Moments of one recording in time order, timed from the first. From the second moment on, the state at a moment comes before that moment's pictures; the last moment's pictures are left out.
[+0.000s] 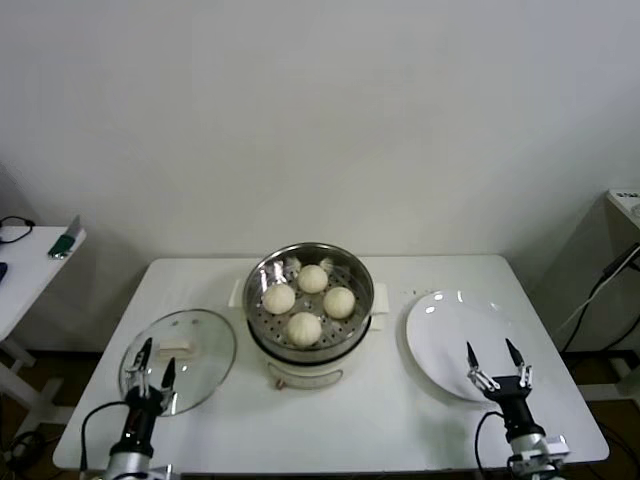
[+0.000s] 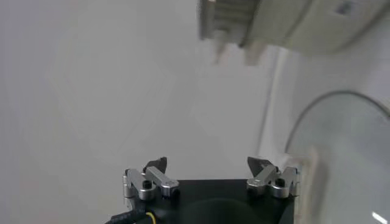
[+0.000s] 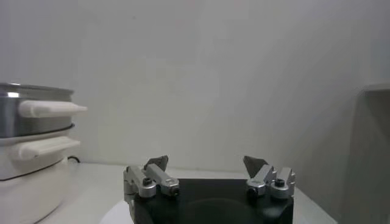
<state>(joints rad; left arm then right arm) 1.61 -1.29 -0.66 -1.75 1.13 -0.05 -0.37 -1.50 1.16 0.57 1.60 0.38 0.43 -0.05</state>
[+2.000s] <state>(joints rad) 1.34 -1.25 -0.60 -1.55 1.23 0.16 -0.25 -1.57 1.27 0.61 1.66 0.30 0.47 -0.03</state>
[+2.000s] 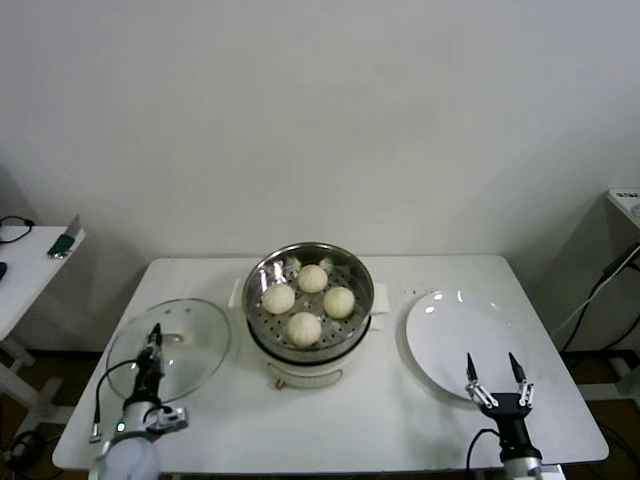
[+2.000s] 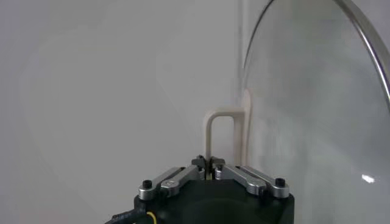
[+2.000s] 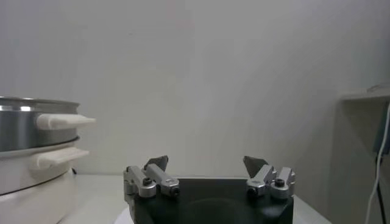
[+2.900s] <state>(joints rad) 1.23 -1.08 -0.35 -2.09 1.11 0.56 0.08 -1.53 1.26 0.61 1.63 0.23 0.42 0.01</state>
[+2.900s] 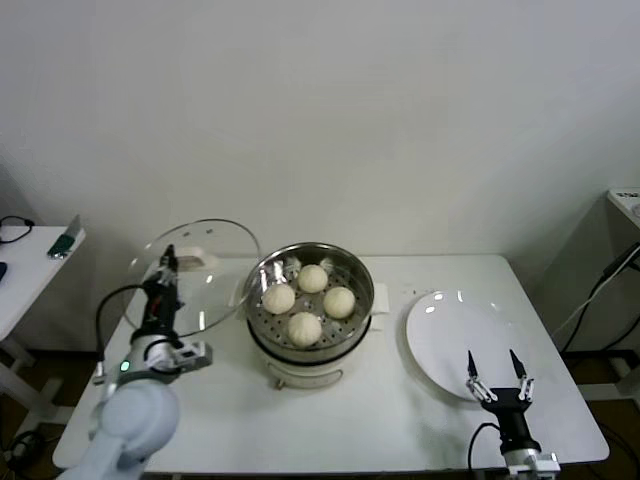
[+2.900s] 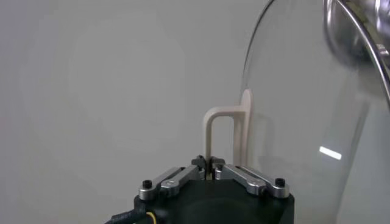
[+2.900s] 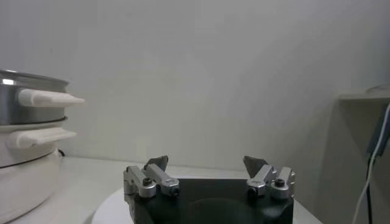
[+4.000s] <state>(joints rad) 1.05 -1.46 0.06 -1.85 1.49 0.68 0.17 -1.54 1.24 0.62 1.59 0.27 0.47 0.02</state>
